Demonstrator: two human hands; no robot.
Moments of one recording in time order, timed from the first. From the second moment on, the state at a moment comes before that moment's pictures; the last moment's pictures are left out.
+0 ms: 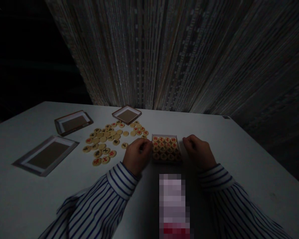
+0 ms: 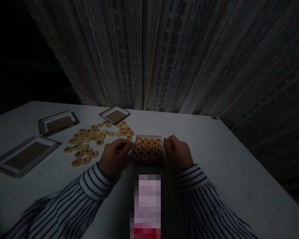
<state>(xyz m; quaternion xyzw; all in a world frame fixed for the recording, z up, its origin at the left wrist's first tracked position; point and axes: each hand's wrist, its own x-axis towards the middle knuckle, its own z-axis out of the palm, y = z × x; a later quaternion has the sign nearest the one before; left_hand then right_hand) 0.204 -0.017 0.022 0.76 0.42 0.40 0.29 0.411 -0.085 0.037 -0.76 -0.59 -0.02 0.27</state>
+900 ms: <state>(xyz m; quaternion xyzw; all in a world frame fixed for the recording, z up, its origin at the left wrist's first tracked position) 0.206 -0.022 0.018 0.79 0.36 0.44 0.23 0.425 -0.073 0.020 -0.76 -0.56 0.11 0.31</state>
